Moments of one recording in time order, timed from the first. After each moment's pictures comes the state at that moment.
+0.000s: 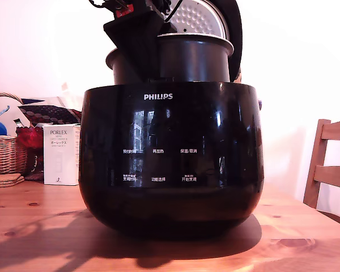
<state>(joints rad) -0.81 1.86 1.85 -1.36 0.11 1.08</state>
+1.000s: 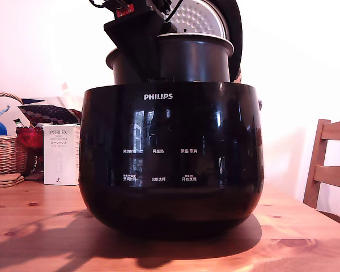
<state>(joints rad) -0.81 1.86 1.85 -1.36 0.11 1.07</state>
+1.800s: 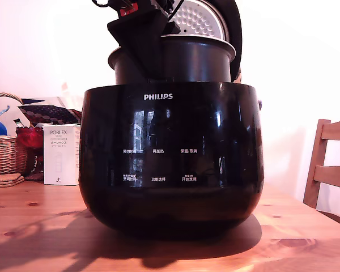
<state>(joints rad) -0.81 1.86 1.85 -1.34 0.10 1.05</state>
